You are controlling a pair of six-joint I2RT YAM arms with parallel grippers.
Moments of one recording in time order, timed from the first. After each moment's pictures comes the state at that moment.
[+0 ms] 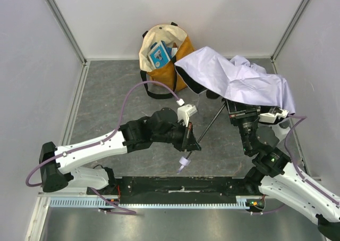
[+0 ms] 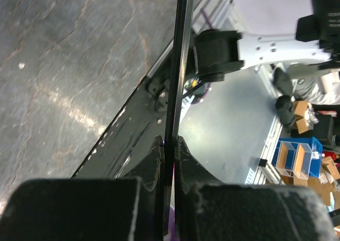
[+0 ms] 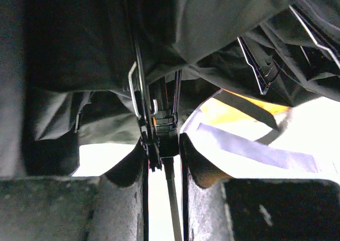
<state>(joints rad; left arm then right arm) -1.13 1.23 1.10 -0.31 0.21 -0.72 0.80 0.53 0.57 0.14 0.69 1.16</state>
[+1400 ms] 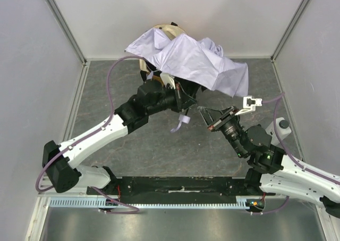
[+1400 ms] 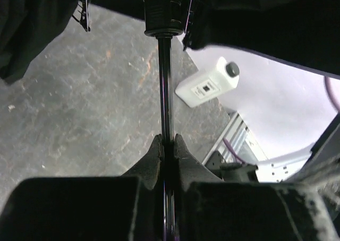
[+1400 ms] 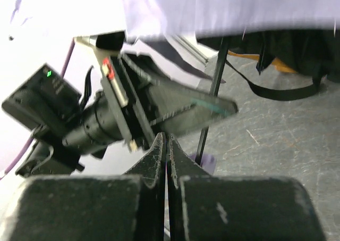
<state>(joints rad) -0.84 1.35 1.23 -0.09 0.15 -0.64 1.10 0.67 0.67 0.17 0.56 0.79</state>
